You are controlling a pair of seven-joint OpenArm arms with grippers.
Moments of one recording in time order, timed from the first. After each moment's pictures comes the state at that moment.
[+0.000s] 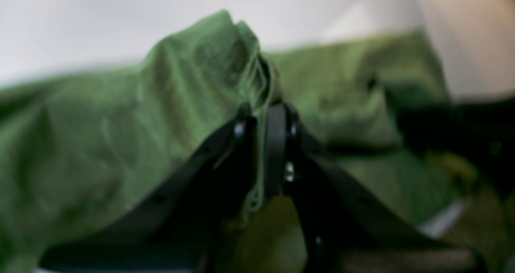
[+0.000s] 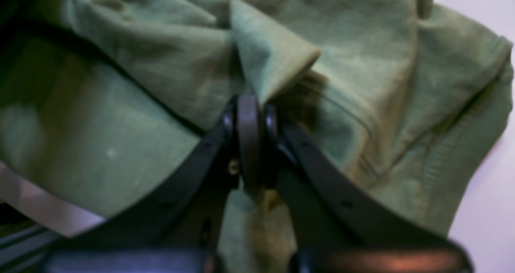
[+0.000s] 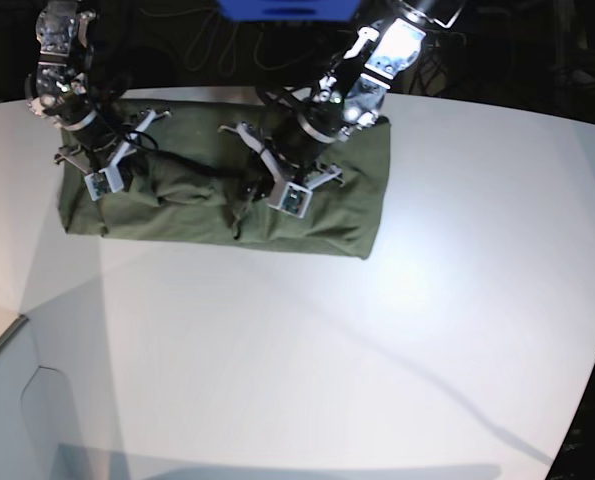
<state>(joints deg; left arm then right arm) 7.3 -0.8 29.1 74.9 -14.9 -6.8 7.7 -18.7 5.1 19.8 86.5 -3.3 36.9 -20.5</state>
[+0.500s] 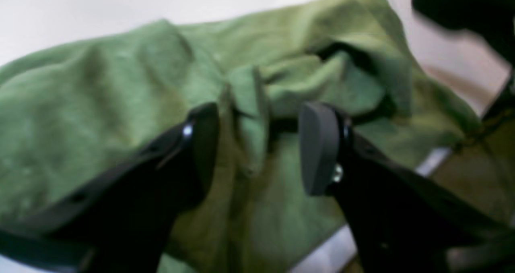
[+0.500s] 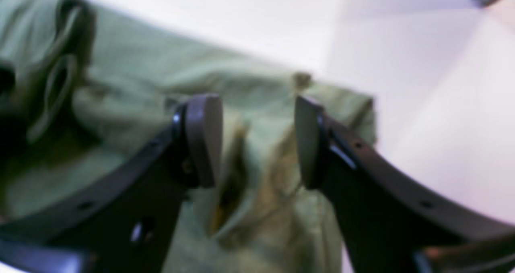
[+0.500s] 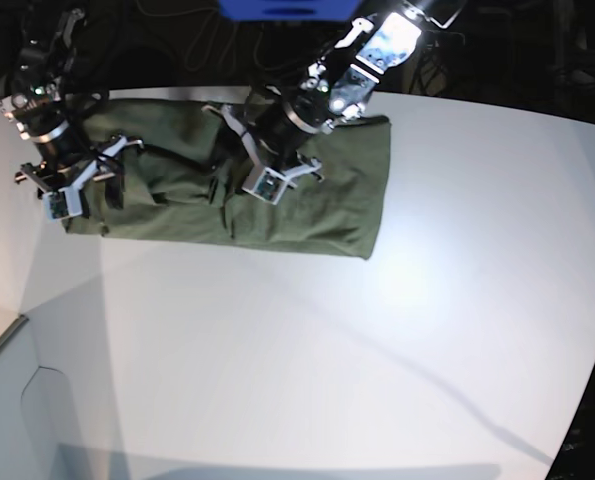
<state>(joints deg) 6.8 -2.8 37.2 75.5 -14.9 -6.8 7.1 -18.5 1.3 28.5 98.2 -3.1 36.9 -20.3</state>
